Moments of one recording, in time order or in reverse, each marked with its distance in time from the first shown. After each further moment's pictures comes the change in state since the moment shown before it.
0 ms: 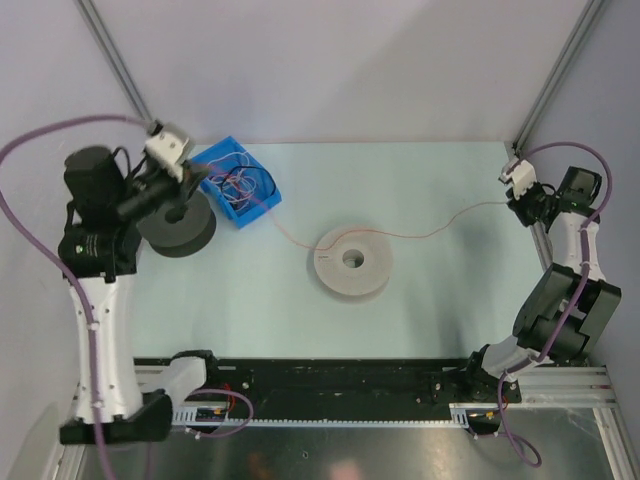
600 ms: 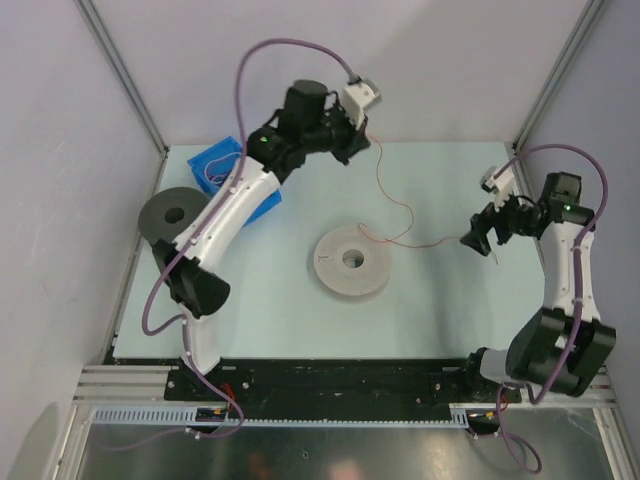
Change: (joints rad) left arm -0.825 0.894 0.770 0.175 -0.325 -0.293; right arm 0.073 -0.158 0.012 -0.554 -0.169 0.010
